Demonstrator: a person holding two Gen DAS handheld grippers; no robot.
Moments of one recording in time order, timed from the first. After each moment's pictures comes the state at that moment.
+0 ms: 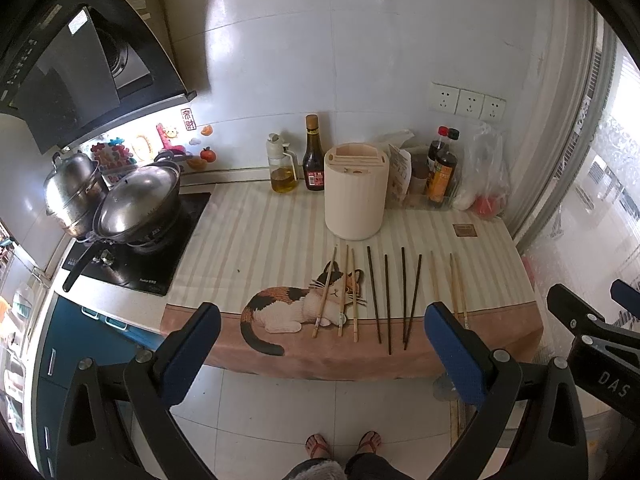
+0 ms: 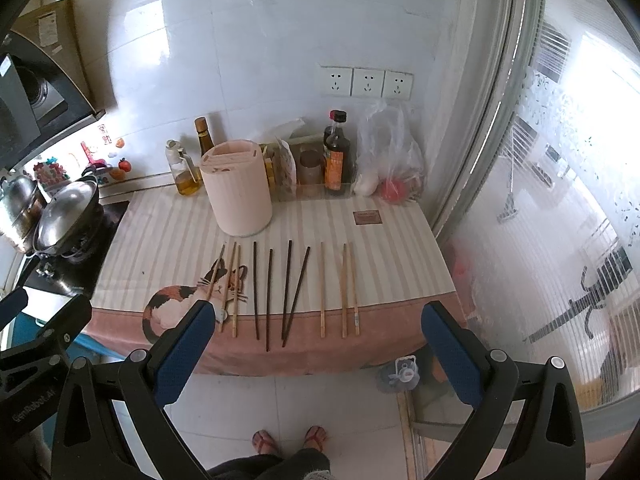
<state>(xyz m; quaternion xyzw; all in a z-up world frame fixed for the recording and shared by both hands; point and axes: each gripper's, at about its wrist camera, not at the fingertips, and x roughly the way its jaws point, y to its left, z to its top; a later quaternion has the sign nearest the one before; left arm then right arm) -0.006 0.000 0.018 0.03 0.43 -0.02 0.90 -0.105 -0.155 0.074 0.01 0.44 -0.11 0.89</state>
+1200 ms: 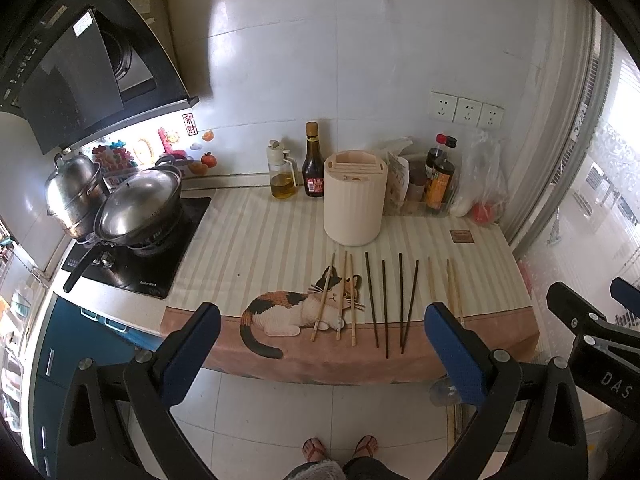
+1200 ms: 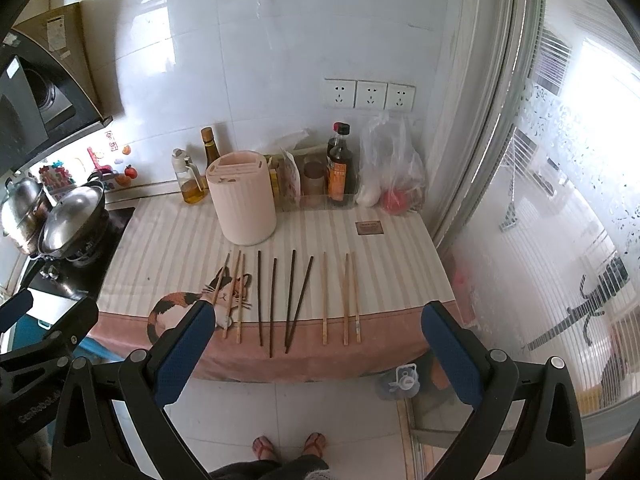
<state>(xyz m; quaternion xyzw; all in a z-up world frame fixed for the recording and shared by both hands) -0.006 0.000 0.030 0.02 0.42 -0.02 0.91 -0.108 -0.148 0.086 0.01 0.43 -0.10 0.90</state>
